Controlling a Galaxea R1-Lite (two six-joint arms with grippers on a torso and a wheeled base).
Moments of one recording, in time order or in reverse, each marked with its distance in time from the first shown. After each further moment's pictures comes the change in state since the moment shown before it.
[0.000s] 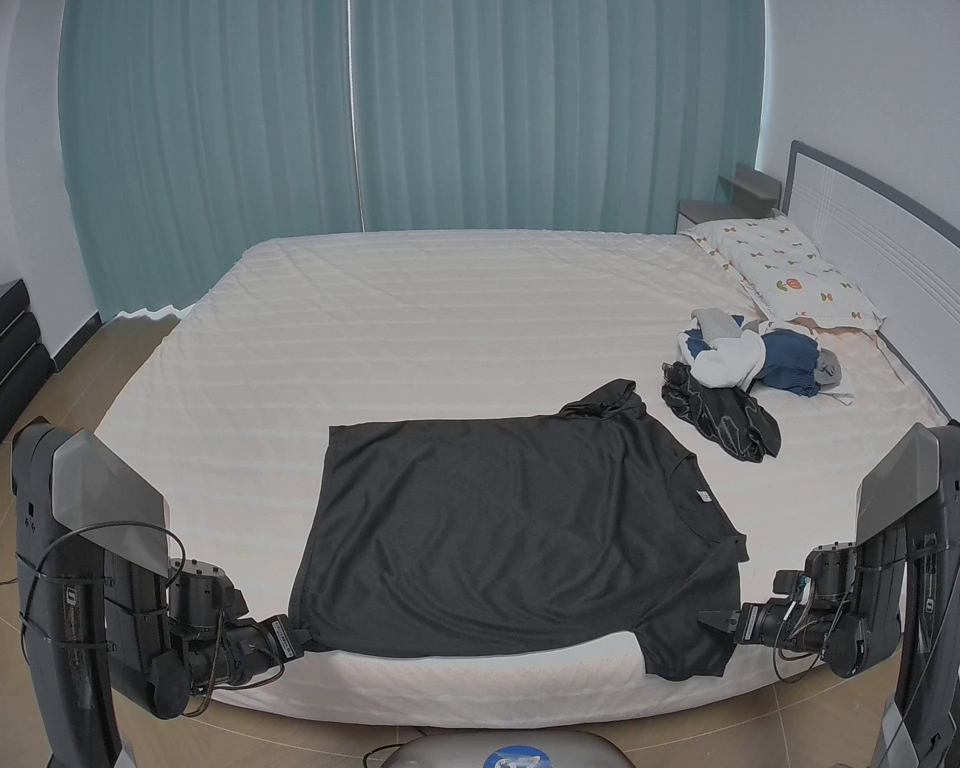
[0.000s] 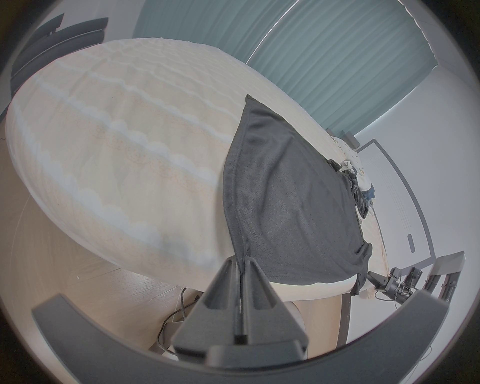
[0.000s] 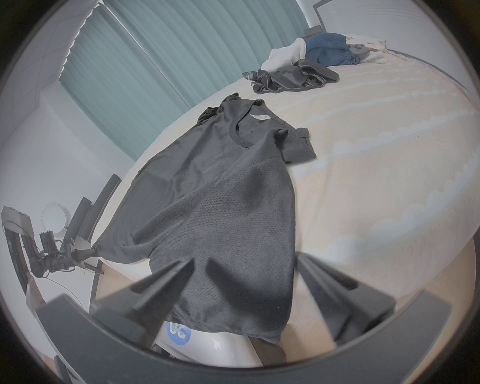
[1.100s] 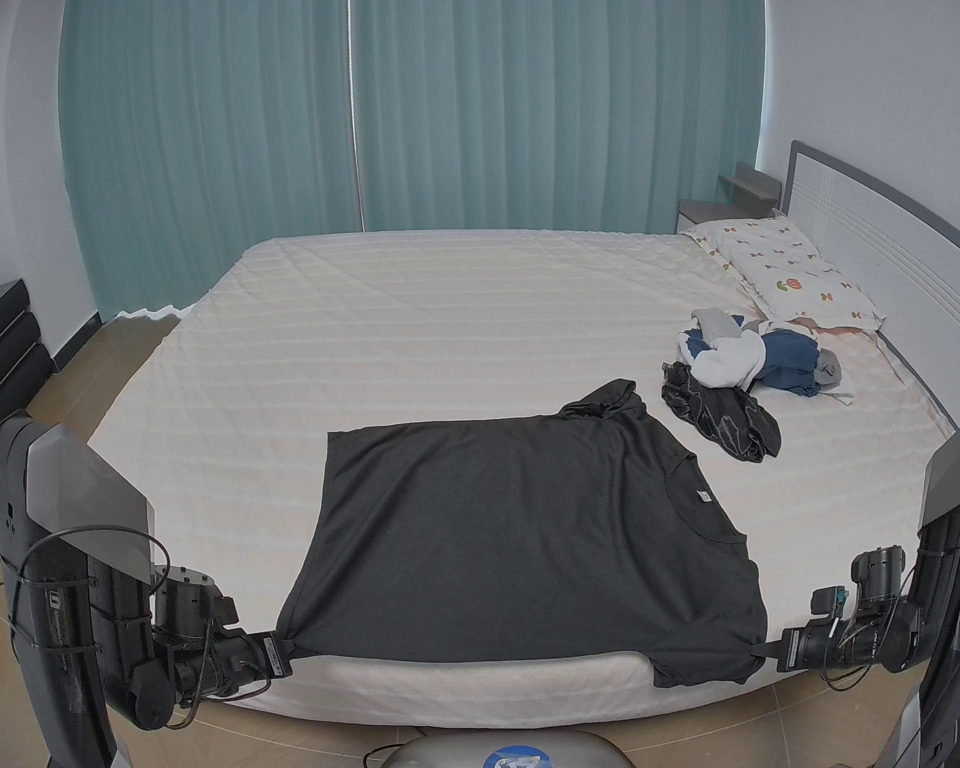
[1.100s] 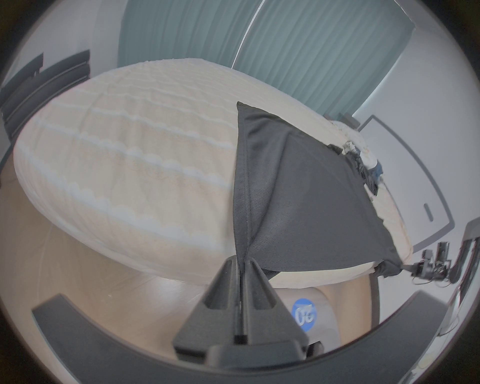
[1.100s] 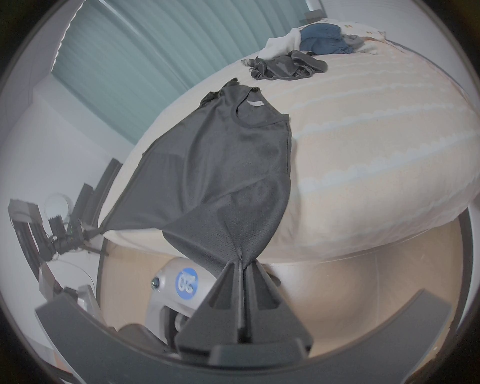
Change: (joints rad) left arm -0.013 -0.076 0.102 0.006 0.099 0.167; right arm -0.138 -0.266 0.183 0.300 0.087 -0.190
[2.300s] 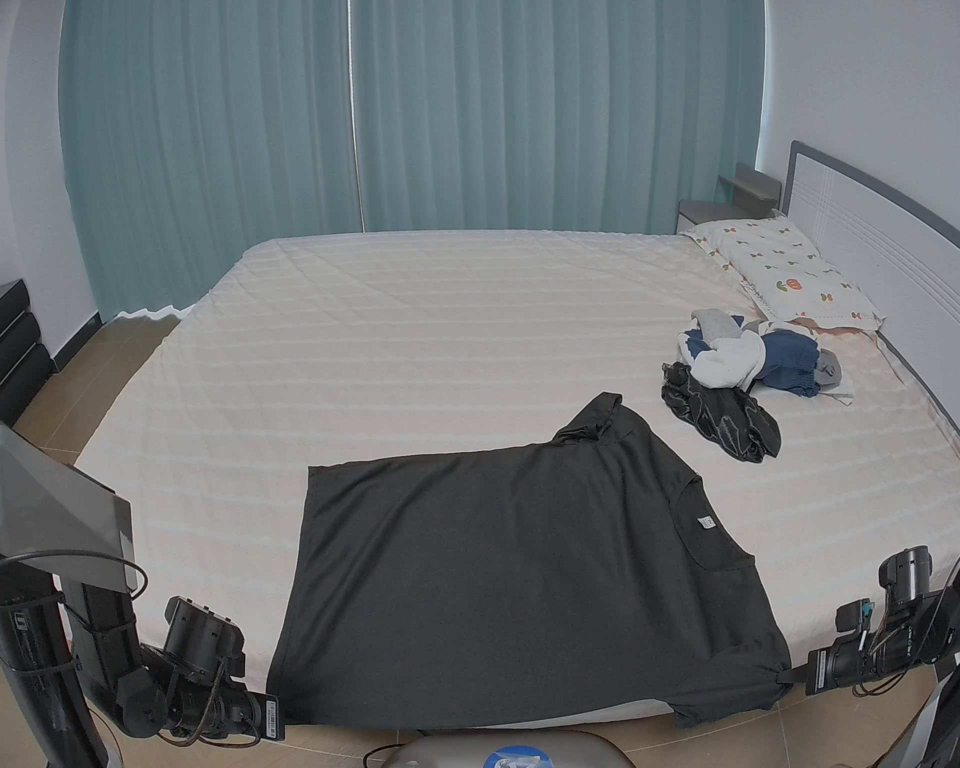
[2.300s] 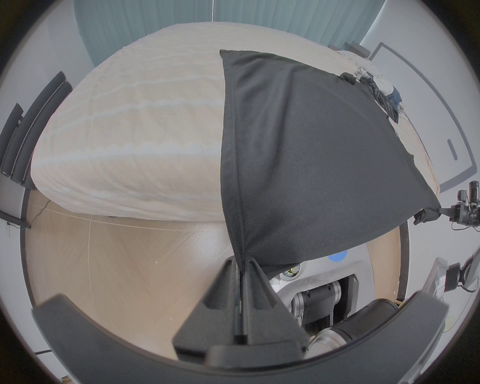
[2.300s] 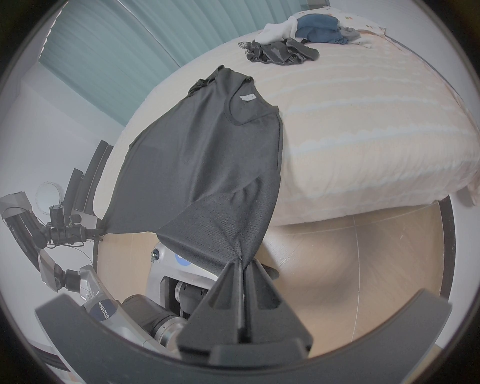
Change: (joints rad) left arm -0.102 -0.160 0.013 0.513 0.116 0.156; right arm -0.061 -0.331 0.001 0.514 -0.047 -0.144
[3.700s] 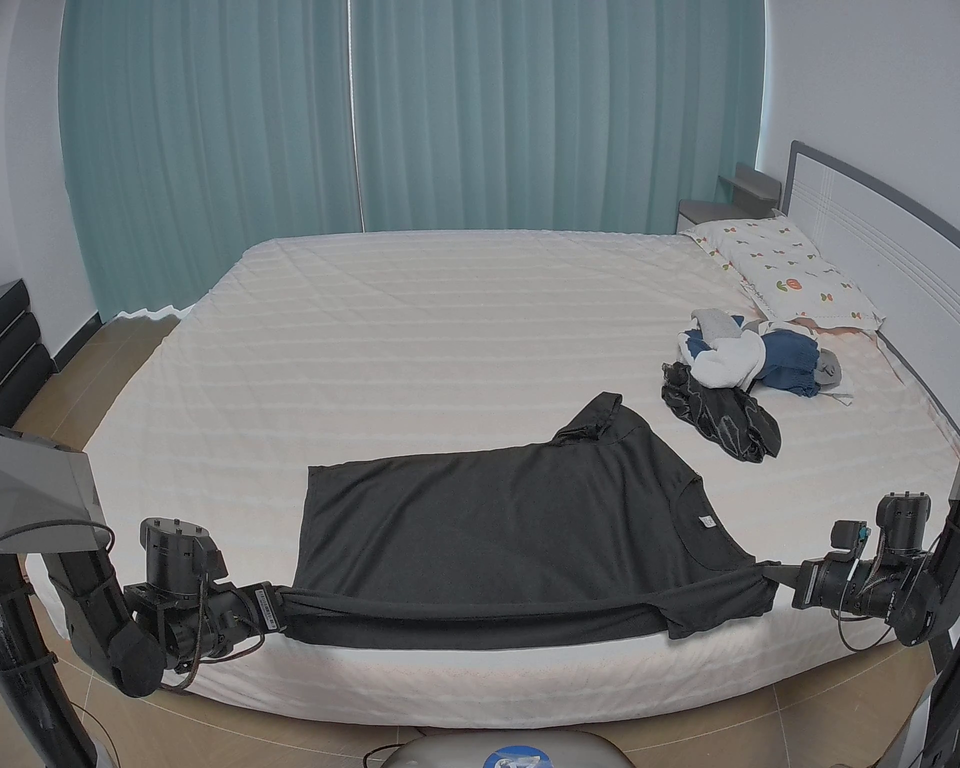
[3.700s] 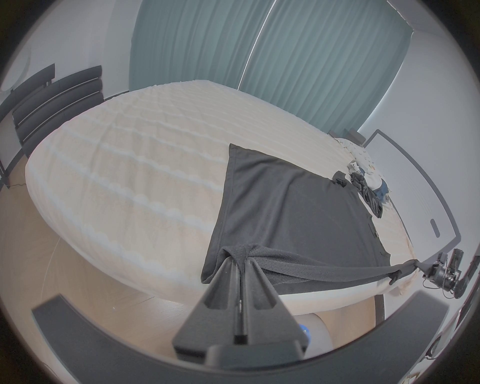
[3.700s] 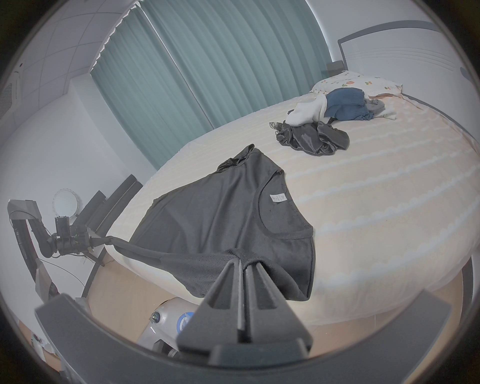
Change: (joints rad) left arm 0.084 -0.089 -0.194 -0.165 -0.001 -0.186; right arm 0.066 0.122 -0.134 -0.505 0.092 0.174
